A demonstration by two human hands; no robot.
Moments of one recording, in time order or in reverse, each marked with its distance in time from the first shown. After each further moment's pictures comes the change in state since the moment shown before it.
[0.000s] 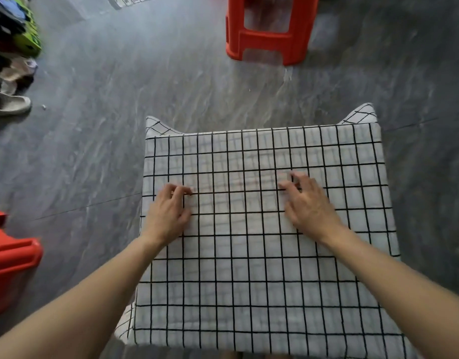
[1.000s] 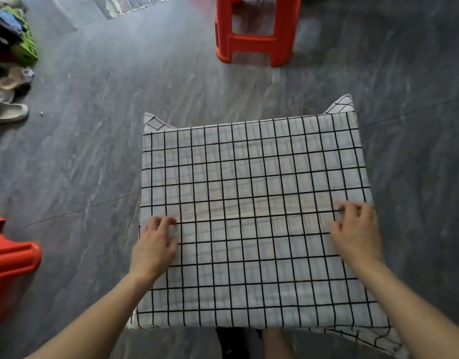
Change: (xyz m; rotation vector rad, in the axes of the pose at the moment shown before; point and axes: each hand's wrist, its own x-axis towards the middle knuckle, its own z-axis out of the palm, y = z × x) left_hand -0.098 -0.003 0.010 0.058 -0.083 -0.226; right_hand -0.123 0.030 -0.010 0.011 0.094 0.647
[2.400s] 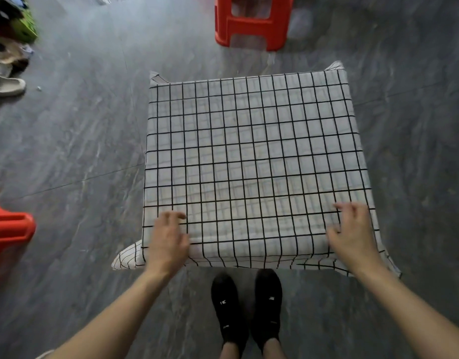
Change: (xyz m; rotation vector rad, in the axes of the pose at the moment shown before) left_hand -0.131 -0.016 0.062 -0.223 0.134 0.056; right_hand -0.154 0.031 0.012 0.166 -0.035 -0.058
